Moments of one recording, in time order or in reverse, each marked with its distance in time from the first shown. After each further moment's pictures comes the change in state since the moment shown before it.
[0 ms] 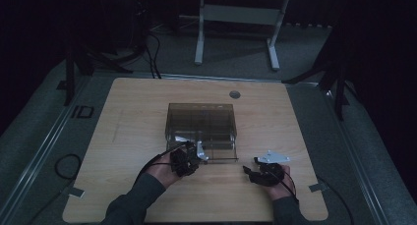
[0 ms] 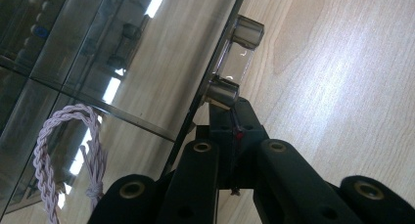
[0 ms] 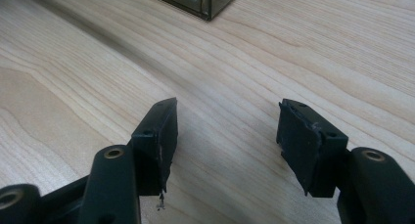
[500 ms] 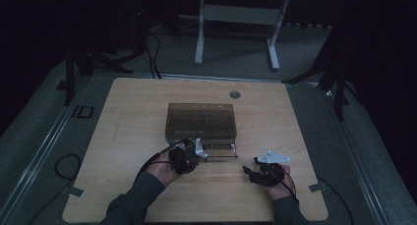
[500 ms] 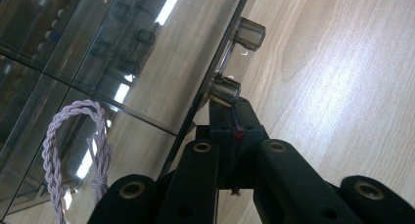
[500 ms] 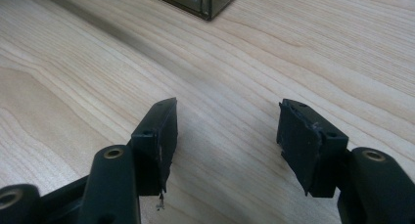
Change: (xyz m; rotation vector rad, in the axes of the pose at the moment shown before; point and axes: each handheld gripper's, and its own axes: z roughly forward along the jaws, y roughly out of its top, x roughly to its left) left arm 0.005 0.000 -0.002 -0.025 0.014 -0.025; right arm 0.000 0.000 0.000 0.000 0.001 -0.001
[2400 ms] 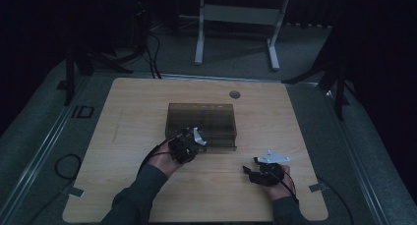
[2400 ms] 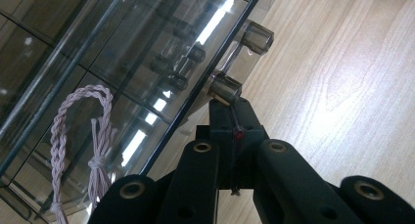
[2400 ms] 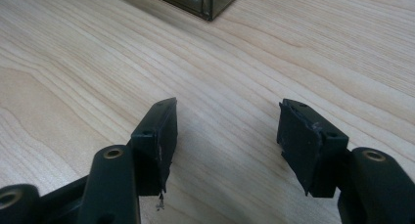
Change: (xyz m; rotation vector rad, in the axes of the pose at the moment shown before) left arm 0.024 0.009 0.003 -0.023 0.050 -0.093; right arm 0.000 0.000 0.000 -0.002 0.001 -0.006
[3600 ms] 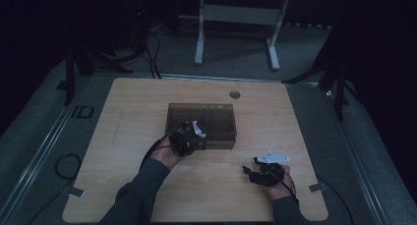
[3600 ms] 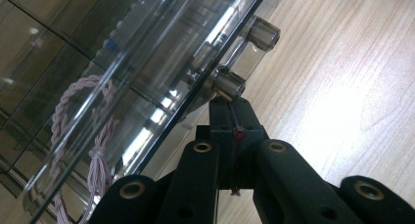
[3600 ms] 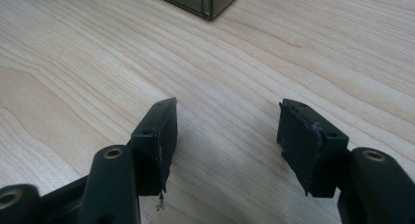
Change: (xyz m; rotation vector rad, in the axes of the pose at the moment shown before) left arm 0.017 0.009 0.008 0.002 0.031 -0.038; right arm 0.000 0.000 0.000 0.000 0.001 0.000
